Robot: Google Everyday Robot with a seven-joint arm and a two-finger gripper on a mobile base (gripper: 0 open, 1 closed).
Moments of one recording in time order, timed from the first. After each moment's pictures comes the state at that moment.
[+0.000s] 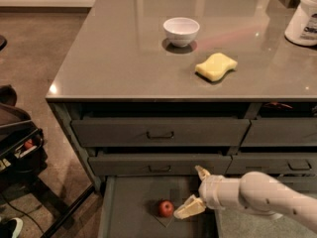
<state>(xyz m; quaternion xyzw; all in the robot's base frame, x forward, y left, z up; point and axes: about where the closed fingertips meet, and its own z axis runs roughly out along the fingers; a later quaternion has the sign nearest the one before) 0.444 -0.110 0.523 -0.45 0.79 0.21 0.36</state>
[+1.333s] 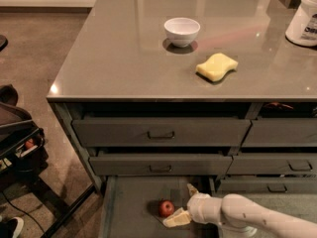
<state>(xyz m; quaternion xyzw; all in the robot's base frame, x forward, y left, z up) 0.455 -0.085 0.383 -0.38 0.81 0.26 0.36</state>
